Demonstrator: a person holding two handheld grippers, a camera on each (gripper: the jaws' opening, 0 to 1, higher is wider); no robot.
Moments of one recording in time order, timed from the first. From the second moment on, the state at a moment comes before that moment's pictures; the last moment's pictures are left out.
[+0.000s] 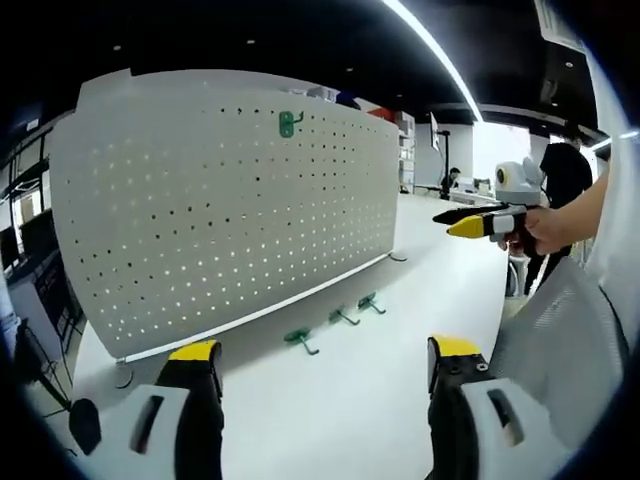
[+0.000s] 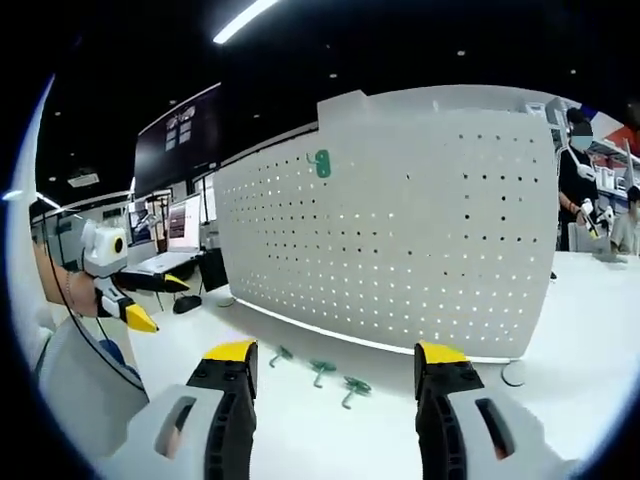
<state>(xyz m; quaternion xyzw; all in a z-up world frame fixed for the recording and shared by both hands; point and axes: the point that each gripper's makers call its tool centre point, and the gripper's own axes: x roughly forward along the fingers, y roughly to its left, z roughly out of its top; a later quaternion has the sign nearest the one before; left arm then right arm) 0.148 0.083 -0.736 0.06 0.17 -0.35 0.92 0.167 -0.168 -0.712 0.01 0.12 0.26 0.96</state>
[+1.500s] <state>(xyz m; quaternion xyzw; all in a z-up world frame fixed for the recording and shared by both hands) 0.143 0.098 -0.756 0.07 0.21 -0.34 0.91 0.145 -0.176 -0.739 0.00 0.16 0.26 0.95</state>
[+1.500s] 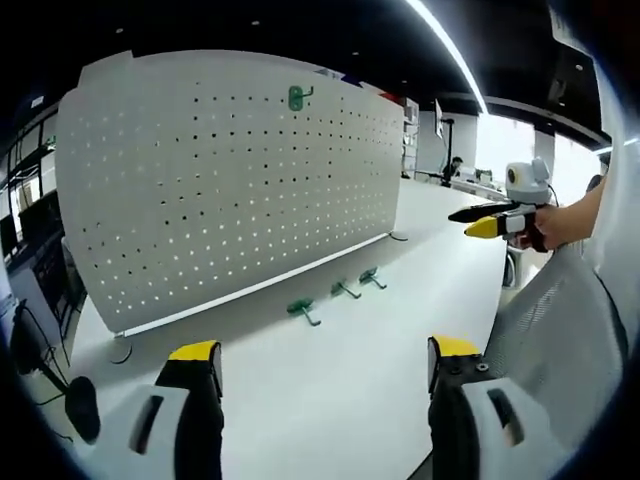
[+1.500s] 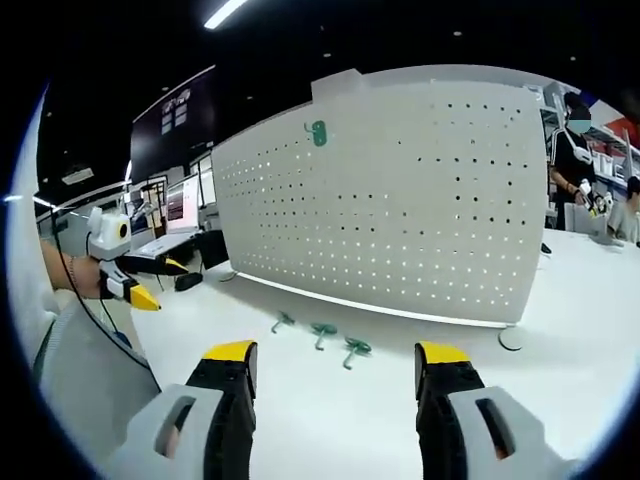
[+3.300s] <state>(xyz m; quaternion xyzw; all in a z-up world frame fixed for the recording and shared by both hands) 0.196 0.057 -0.786 0.26 0.28 -0.49 0.79 0.133 -0.156 -0.763 -0.04 0.20 0.30 0.93</state>
